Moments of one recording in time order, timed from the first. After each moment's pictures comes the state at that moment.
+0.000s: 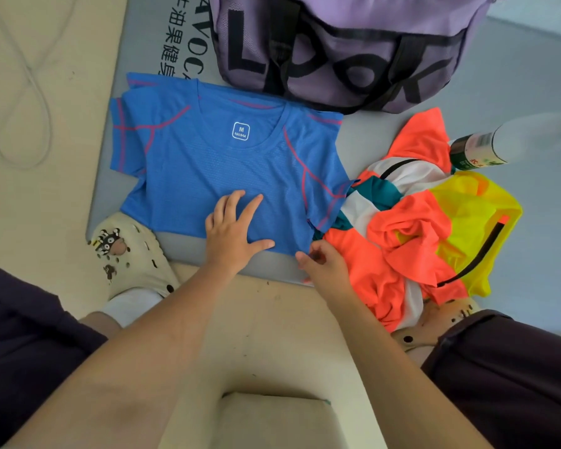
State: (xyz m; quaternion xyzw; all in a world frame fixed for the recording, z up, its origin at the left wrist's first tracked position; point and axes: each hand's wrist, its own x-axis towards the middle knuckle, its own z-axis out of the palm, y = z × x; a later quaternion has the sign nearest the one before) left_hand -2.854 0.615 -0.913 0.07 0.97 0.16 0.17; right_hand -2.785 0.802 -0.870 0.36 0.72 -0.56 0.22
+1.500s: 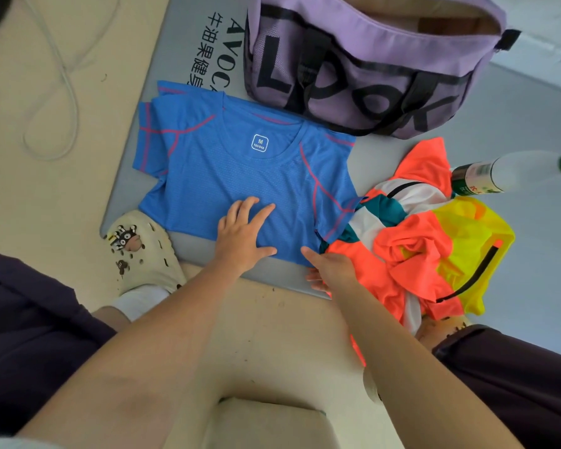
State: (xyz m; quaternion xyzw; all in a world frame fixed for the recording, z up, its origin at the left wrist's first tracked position) left_hand -2.862 0.607 -0.907 0.10 0.96 0.17 0.21; right_hand -2.820 0.800 -0.867 0.50 0.64 -0.48 0.34
